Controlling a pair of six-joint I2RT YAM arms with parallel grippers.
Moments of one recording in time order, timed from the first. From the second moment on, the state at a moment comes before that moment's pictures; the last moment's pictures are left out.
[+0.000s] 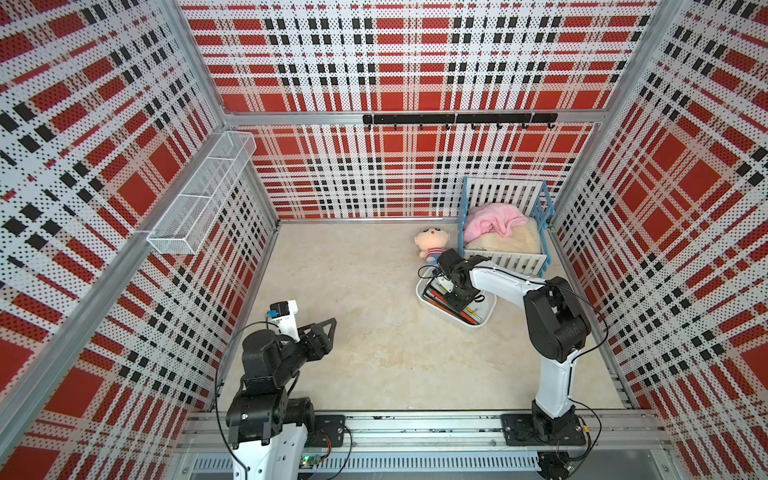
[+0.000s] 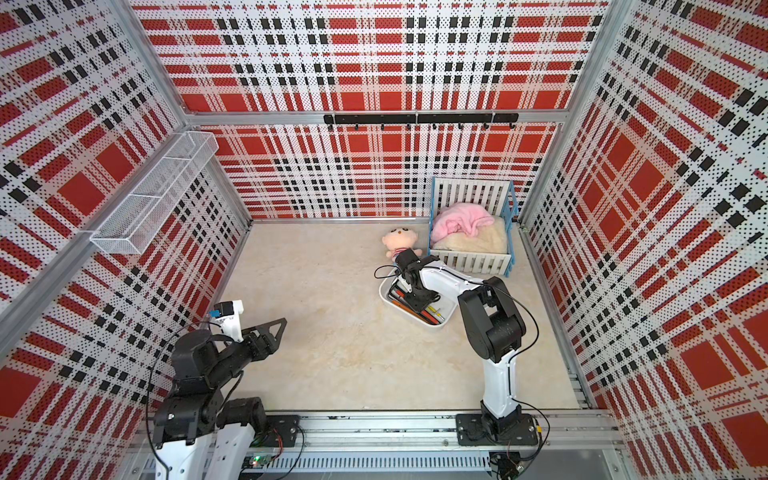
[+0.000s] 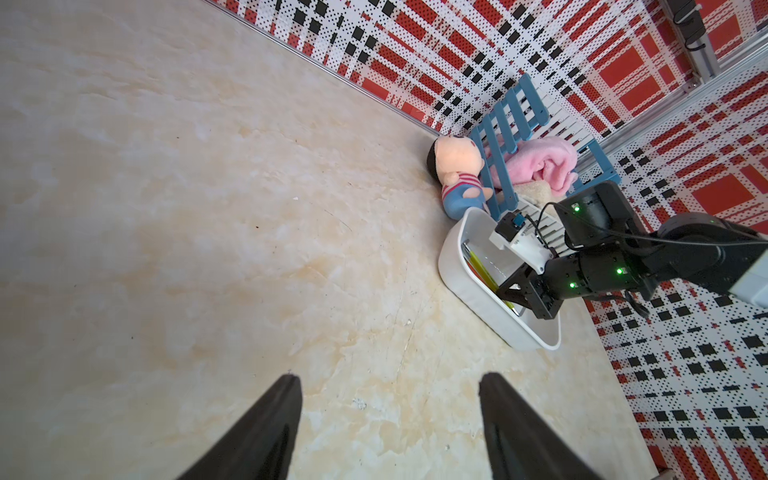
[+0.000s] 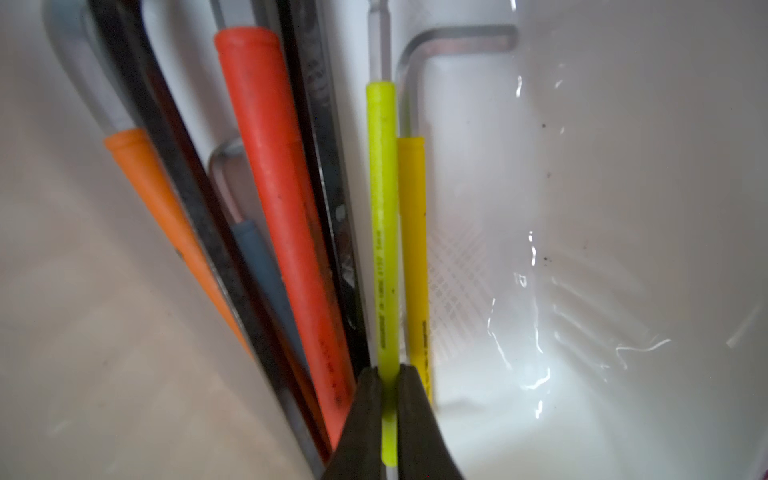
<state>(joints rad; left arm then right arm) 0.10 0.29 0.58 -0.75 0.48 -0.42 0.52 1.96 1.40 -0.85 0.18 -0.16</state>
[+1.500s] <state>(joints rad) -0.01 0.71 0.76 -0.52 0.34 -0.57 0.16 1.26 1.29 -0.60 0.17 0.36</state>
